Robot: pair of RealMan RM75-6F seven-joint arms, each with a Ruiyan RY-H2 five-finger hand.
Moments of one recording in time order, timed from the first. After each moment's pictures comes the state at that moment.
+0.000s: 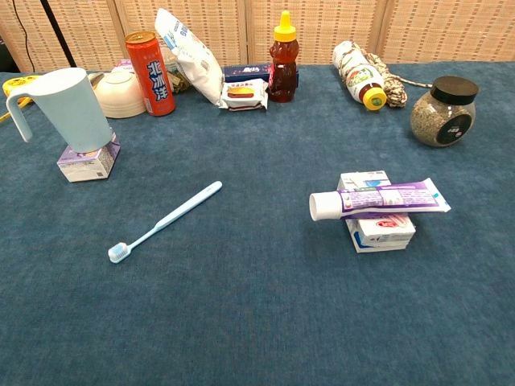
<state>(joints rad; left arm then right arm) -0.39 -0.99 -0.17 -1.73 1.41 1.11 -0.01 -0.01 -1.00 0.08 -1.75 -1.51 1.57 -0.10</state>
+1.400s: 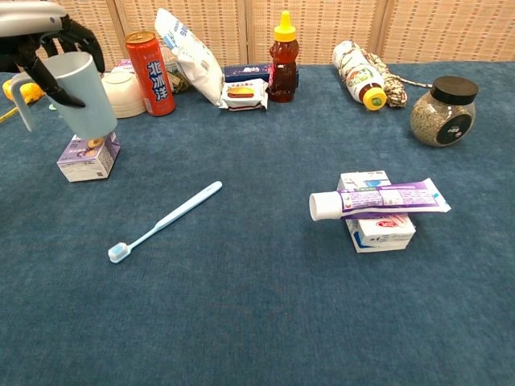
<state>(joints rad) -0.75 -1.26 -0.24 -1.52 1.02 0.88 0.27 0.01 -1.02 0.10 -1.75 -1.43 1.53 -0.11</state>
